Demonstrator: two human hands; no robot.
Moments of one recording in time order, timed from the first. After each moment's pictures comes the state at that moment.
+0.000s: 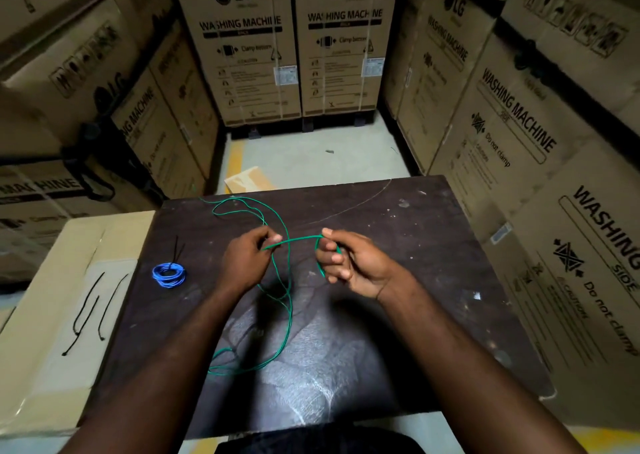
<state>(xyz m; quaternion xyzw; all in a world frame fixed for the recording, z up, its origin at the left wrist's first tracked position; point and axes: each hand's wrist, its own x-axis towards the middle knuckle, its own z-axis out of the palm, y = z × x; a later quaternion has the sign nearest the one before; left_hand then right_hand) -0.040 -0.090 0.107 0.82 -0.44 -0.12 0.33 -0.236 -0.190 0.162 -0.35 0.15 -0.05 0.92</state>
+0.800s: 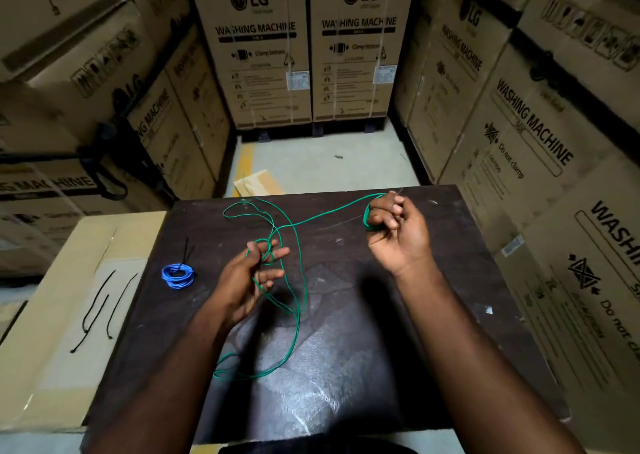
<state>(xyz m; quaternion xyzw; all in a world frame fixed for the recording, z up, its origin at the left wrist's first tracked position) -0.046 -0.062 0.112 0.56 -0.11 -0.50 0.65 -0.235 -0.238 0.176 -0.11 0.09 -0.33 0.93</state>
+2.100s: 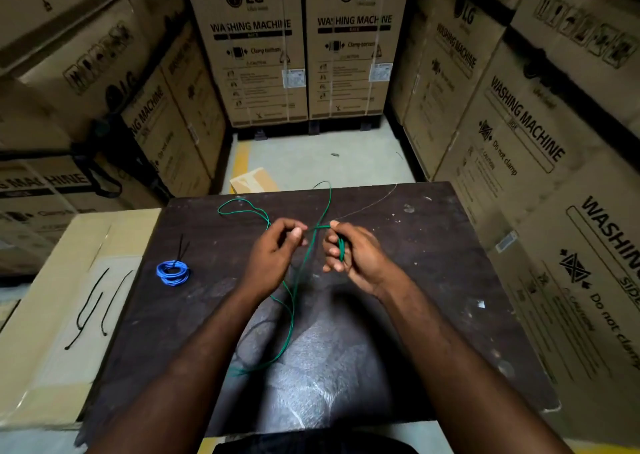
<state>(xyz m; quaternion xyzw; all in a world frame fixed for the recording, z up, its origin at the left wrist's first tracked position) -0.083 -0.097 0.133 0.66 -0.45 -0.25 0.55 -0.221 -0.191 0.159 -0.43 0.24 -0.19 0.85</state>
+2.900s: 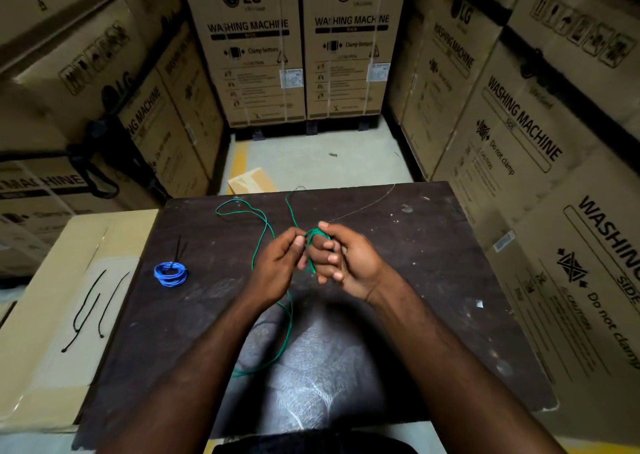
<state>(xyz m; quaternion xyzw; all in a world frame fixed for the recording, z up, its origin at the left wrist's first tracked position) -0.095 -0.094 0.129 0.63 -0.48 -0.29 0.53 -0.220 -0.181 0.175 -0.38 0.17 -0.08 0.91</state>
